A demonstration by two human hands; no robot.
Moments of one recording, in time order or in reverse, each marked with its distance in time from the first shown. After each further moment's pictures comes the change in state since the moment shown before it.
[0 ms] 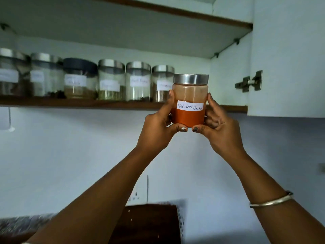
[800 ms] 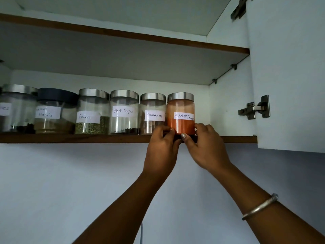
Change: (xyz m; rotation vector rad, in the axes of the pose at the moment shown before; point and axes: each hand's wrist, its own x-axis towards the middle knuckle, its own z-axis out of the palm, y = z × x) left_hand 0.069 -0.051 0.068 0.453 0.252 0.134; right_hand 0.092 0.058 0.021 -0.679 0.014 -0.028
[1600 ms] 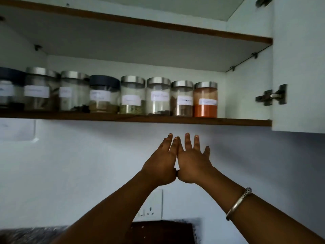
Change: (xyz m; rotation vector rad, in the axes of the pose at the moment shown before) left_hand -0.078 -0.053 -0.084 0.120 -0.747 -0.094; right_hand -0.087 -0.098 0.042 -0.403 -0.637 -0.040
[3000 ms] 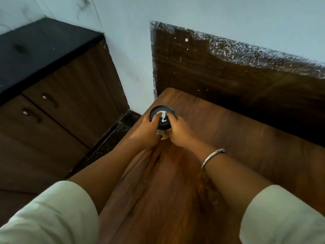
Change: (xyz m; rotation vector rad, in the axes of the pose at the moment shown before) left_hand -0.630 -0.378 -0.002 -0.059 -0.506 -1.147; right_hand -0.221 -0.608 0.348 0.717 -0.770 -0.640
